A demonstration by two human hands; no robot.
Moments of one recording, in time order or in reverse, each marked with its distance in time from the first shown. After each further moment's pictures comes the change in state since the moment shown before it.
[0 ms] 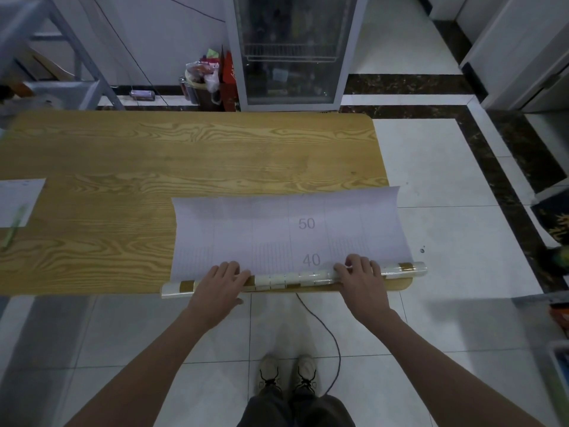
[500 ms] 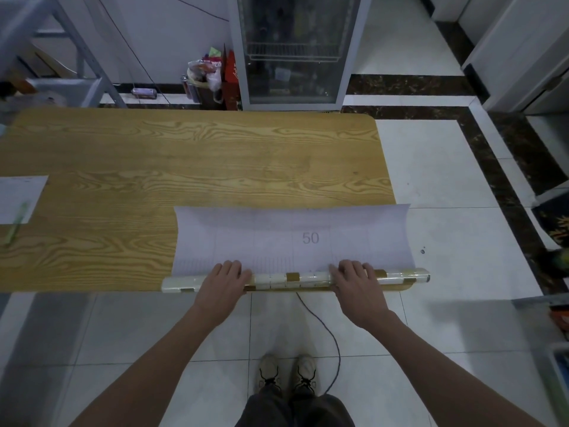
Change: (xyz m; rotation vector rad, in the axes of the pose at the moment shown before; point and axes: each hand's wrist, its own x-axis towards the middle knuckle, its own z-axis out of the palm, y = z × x) left_hand 0.003 0.003 0.002 0.065 0.016 -0.036; right_hand -0.006 -0.008 0.001 0.006 -0.013 -0.119
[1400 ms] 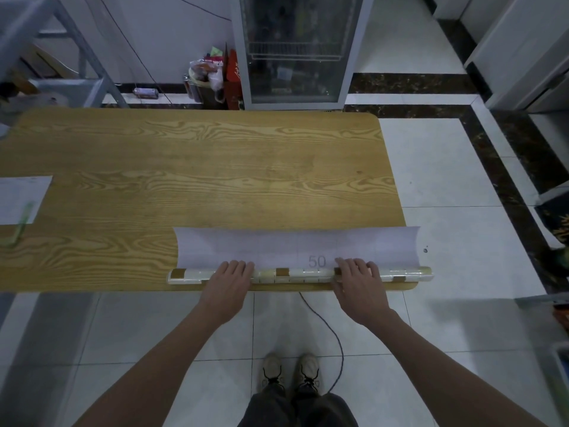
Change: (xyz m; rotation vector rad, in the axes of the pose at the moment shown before) left_hand 0.003 -0.002 0.002 0.013 0.021 0.002; right_hand 0.006 -0.008 -0.002 0.065 0.022 0.095
